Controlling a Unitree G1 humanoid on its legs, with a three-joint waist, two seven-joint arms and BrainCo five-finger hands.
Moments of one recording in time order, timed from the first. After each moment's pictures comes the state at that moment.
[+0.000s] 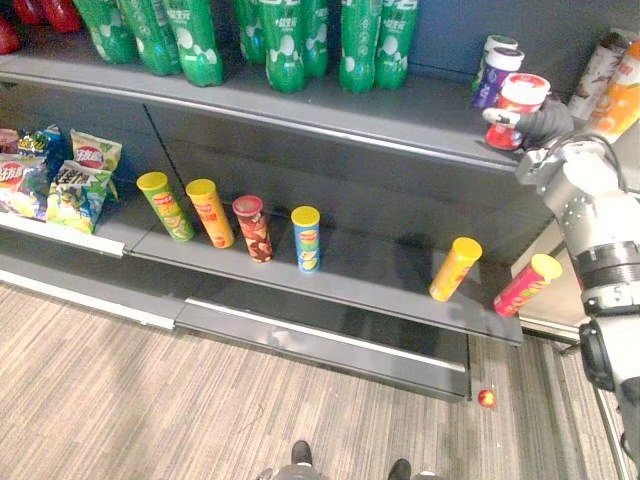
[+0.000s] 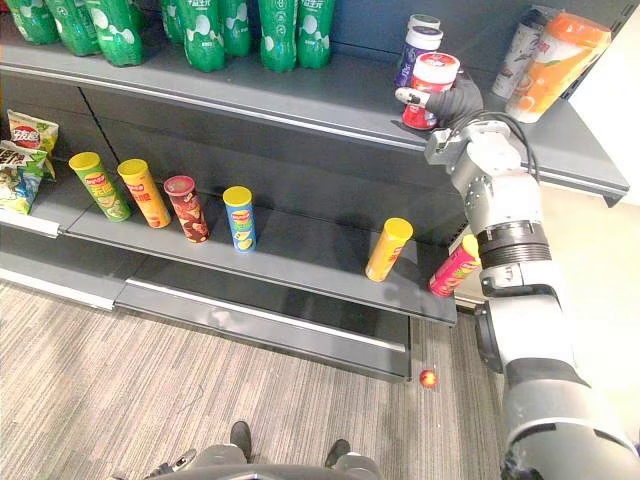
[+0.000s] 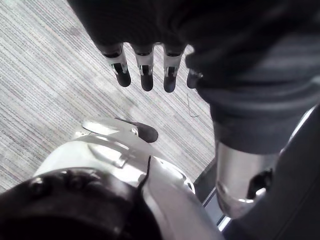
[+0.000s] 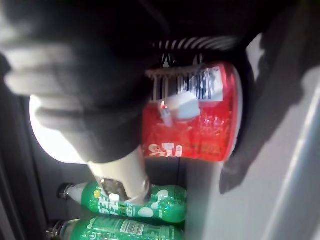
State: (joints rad) left arm 0.20 0.16 0.10 1.02 -0.43 0.05 0.04; right arm -1.02 -0.61 0.09 0.59 0.59 0.23 0.03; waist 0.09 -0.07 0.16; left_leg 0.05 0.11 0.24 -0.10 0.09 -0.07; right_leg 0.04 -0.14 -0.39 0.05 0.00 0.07
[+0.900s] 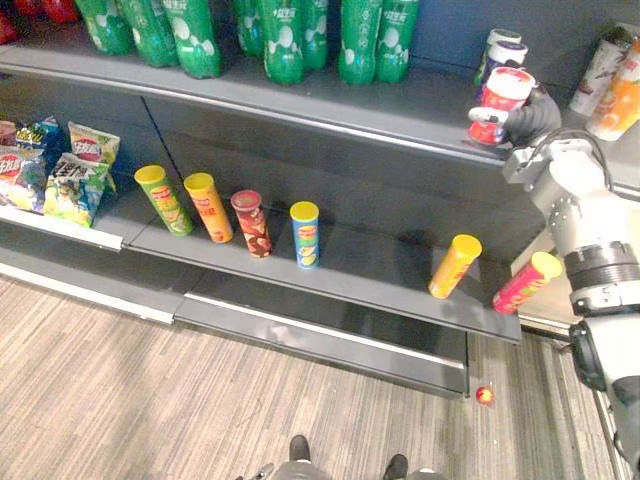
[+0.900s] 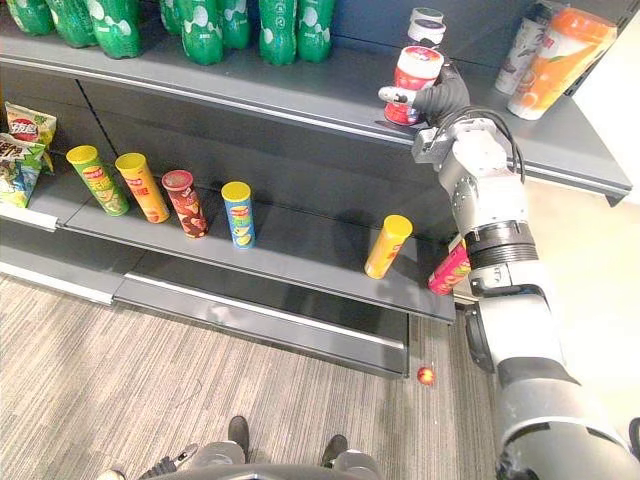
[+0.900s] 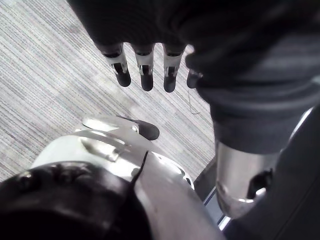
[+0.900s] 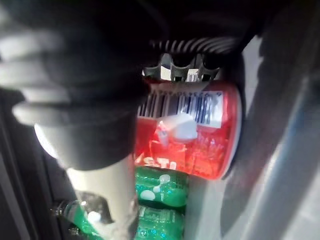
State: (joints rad) left arm 0.19 0.16 0.08 1.02 -0.43 0.05 0.04; right arm -1.02 -0.57 0.10 0.57 0.55 0.18 0.03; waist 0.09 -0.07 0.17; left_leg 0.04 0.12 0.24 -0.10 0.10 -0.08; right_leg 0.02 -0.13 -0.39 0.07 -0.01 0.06
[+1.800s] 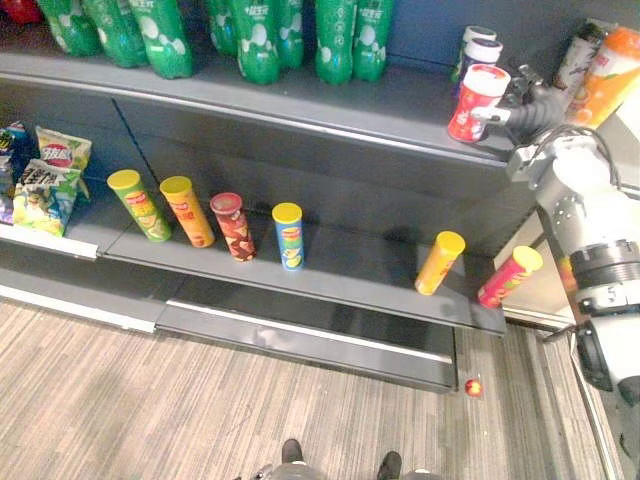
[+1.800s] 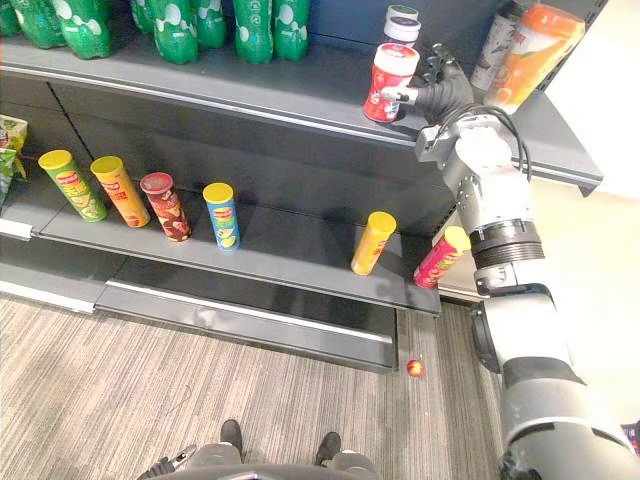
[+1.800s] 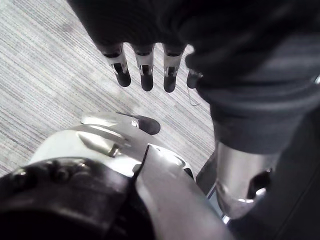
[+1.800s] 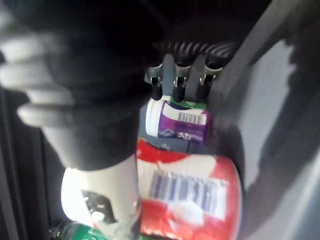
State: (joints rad) left arm 0.19 0.18 0.08 1.03 -0.42 0.05 0.04; right arm -1.05 -0.63 0.13 0.55 0.55 0.19 0.00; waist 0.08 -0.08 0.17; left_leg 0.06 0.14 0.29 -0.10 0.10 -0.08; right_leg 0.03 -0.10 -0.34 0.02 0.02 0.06
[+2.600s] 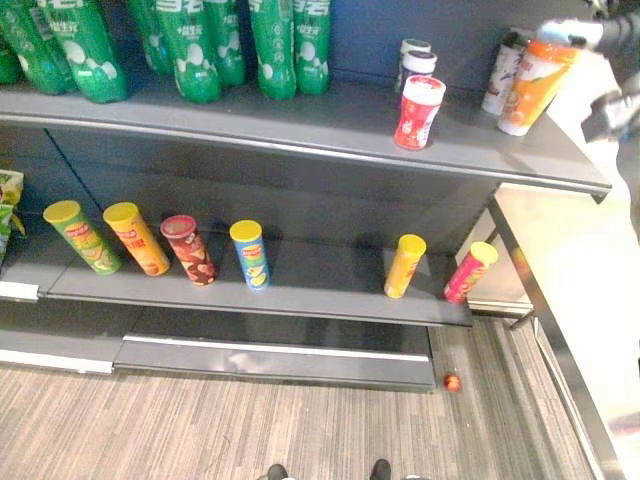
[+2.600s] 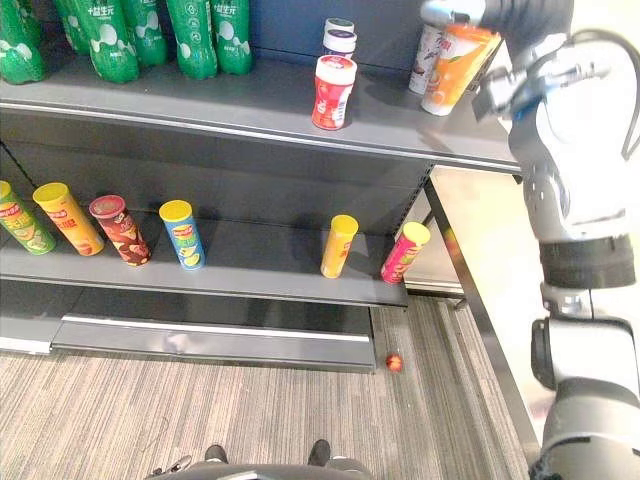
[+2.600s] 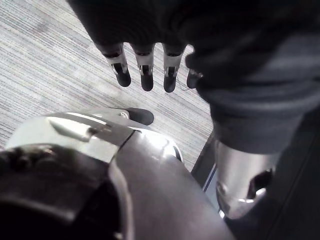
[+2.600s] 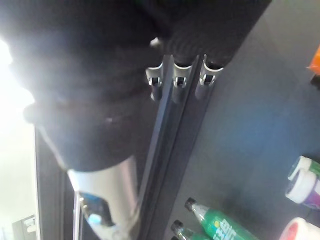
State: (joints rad) left arm 0.20 0.19 0.09 1.10 -0.41 0.00 0.02; right arm -0.80 -0.83 -0.02 -0.04 0.61 0.06 0.00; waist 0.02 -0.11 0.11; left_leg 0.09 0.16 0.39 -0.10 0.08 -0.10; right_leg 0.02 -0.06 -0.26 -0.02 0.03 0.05
